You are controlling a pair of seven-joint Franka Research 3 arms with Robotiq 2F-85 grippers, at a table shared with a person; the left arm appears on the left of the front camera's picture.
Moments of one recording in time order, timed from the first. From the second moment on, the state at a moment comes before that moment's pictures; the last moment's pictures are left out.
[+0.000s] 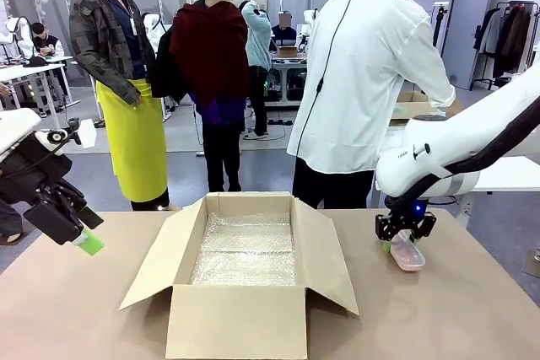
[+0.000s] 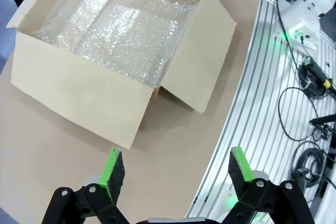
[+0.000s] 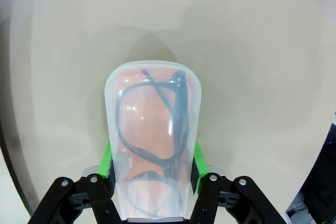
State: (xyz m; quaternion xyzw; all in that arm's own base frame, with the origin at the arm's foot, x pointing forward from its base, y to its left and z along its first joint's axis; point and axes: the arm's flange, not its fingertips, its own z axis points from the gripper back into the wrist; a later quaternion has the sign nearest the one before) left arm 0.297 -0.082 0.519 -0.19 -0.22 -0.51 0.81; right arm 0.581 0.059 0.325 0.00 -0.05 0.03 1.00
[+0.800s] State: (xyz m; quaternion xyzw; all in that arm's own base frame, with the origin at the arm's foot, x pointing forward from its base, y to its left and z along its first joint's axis) left arm 0.297 -0.082 0.519 -0.19 -0.22 -0.51 0.81; right arm 0.540 0.093 0.458 -0.01 -0.07 0.23 0.97
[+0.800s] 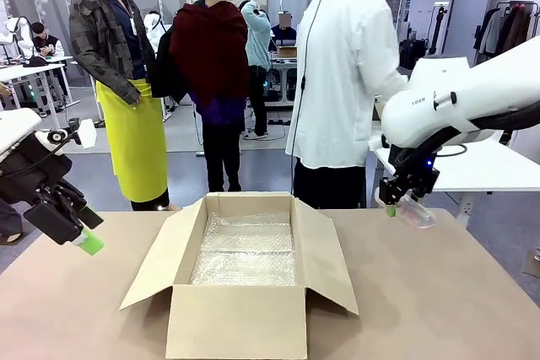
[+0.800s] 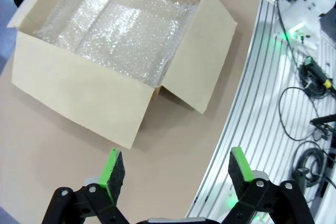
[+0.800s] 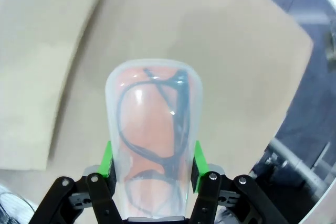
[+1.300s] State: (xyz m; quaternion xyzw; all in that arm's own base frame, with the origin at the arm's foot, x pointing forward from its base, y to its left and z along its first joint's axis) left arm 0.297 -0.083 0.519 -0.19 -0.22 -0.51 0.81; right arm 0.511 0.216 0.495 0.00 -0.07 0.56 0.82
